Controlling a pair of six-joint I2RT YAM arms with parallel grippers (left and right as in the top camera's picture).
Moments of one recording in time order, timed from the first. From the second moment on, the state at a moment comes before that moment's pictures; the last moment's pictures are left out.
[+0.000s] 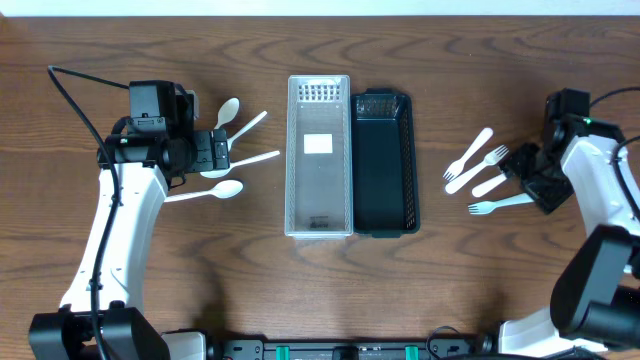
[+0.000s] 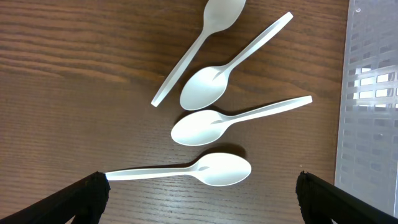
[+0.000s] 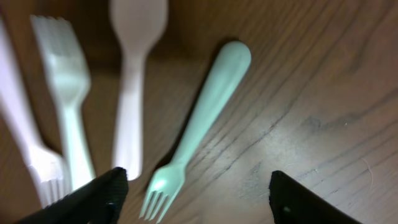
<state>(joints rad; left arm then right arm) 0.05 1.48 1.15 -0.78 0.05 -0.03 -0.23 1.73 1.19 -0.97 0.11 0.70</state>
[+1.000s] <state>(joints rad) 0.05 1.48 1.15 -0.78 0.05 -0.03 -0.23 1.71 0.90 -0.71 0.12 0.76</state>
